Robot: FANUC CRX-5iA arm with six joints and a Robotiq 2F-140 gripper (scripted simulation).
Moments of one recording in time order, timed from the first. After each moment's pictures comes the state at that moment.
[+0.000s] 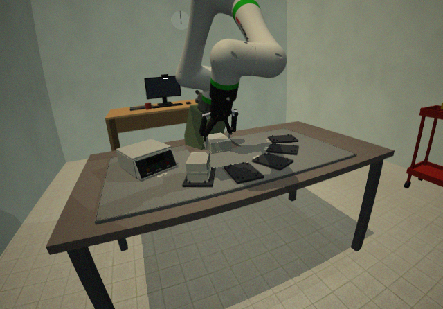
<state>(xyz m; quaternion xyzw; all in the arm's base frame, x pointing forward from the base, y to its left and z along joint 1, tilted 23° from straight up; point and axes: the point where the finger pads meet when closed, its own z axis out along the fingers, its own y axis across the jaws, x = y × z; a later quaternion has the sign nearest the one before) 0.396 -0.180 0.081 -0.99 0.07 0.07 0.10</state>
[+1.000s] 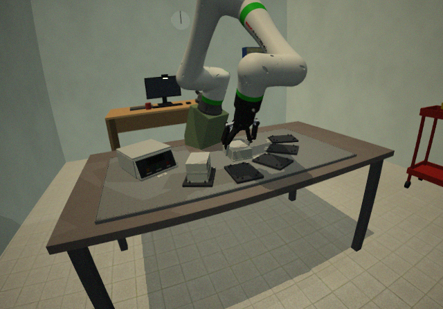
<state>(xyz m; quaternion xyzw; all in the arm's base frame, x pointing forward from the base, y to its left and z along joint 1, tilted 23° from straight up) 0.439 -0.100 0.063 -0.99 0.07 0.07 0.10</state>
